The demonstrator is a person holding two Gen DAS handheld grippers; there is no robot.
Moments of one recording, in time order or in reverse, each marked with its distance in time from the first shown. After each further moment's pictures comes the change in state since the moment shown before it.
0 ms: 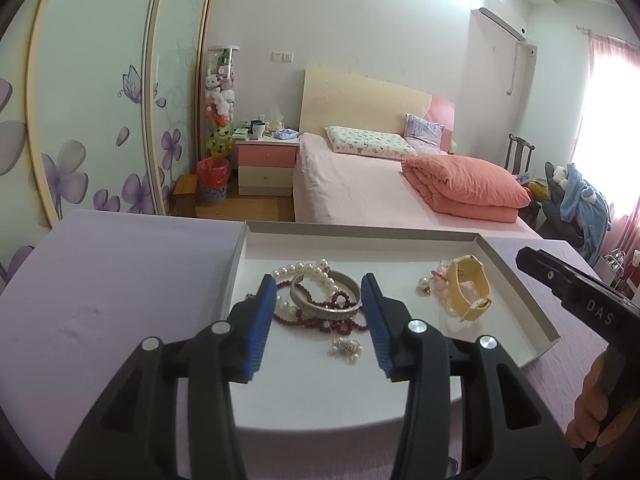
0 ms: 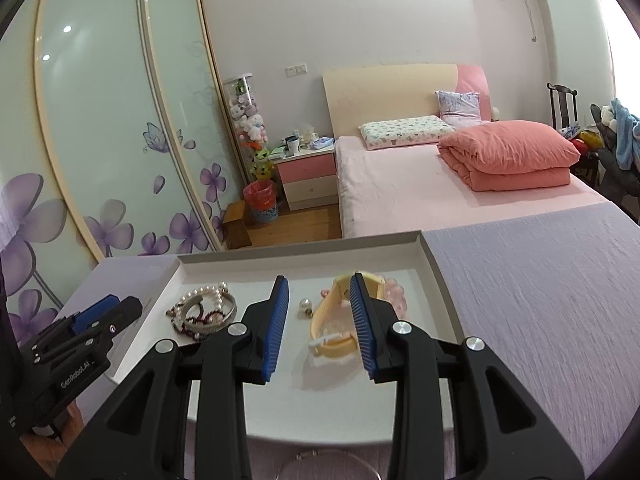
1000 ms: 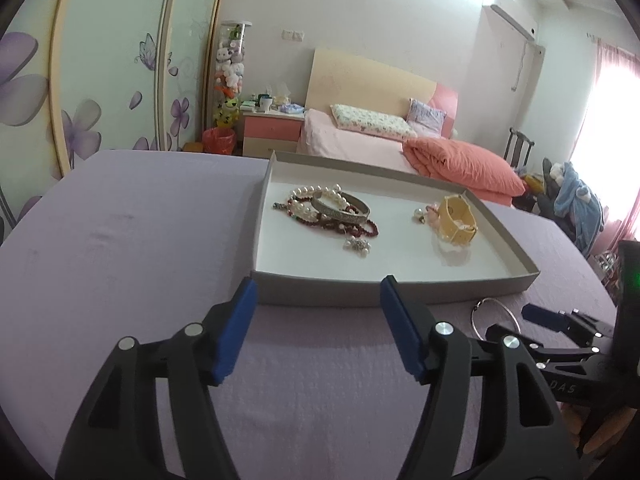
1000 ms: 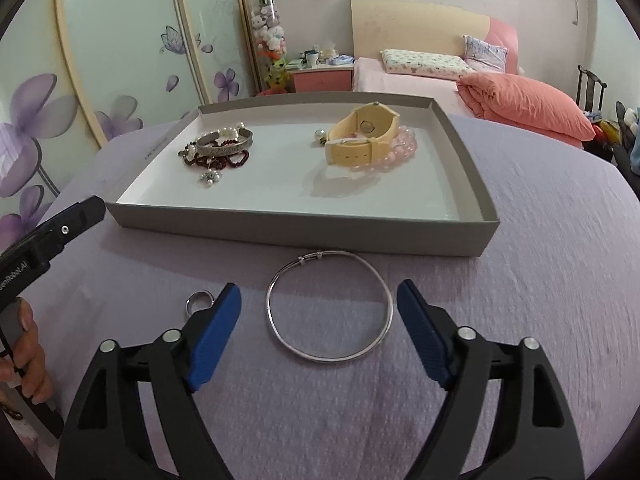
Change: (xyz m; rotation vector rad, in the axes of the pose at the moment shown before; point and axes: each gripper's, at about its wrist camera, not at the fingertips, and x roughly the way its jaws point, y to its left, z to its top) left arm -0.058 0.022 -0.062 -0.066 0.072 -0.014; right arm -0.023 0.009 -0.085 -0.122 0.302 -0.010
